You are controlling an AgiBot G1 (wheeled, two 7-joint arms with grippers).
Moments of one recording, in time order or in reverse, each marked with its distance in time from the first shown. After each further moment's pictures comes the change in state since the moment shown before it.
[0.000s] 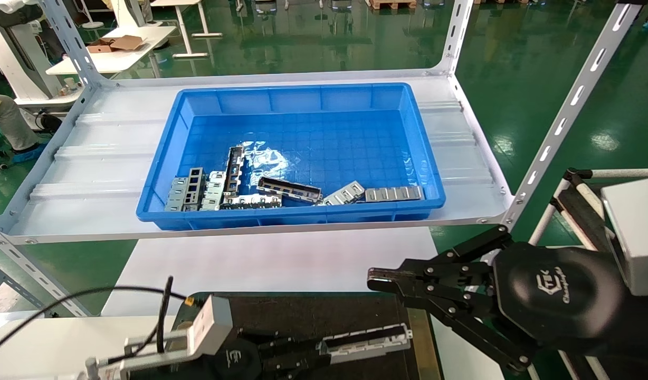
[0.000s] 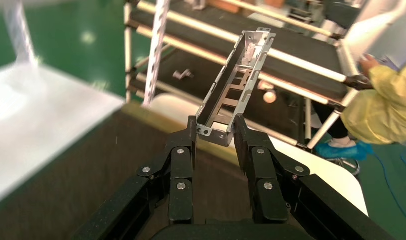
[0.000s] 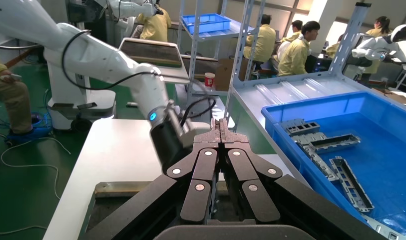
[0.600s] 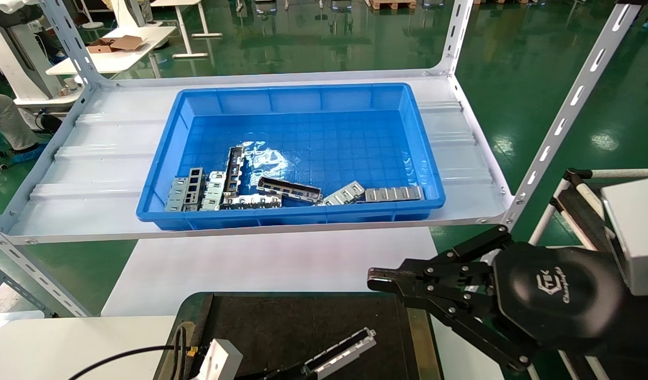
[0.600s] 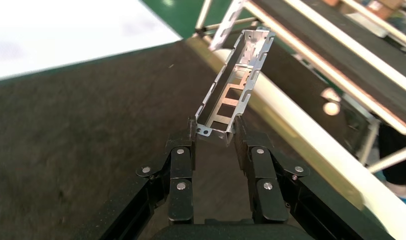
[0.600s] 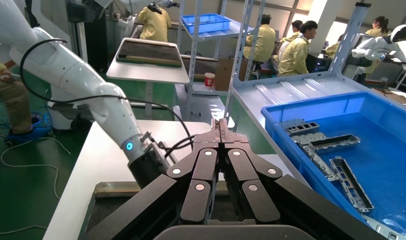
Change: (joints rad) left arm 0.314 -0.029 0.033 -0.341 0.005 -0.599 -0.167; right arm 0.000 0.000 0.000 0.000 0.000 0.000 0.000
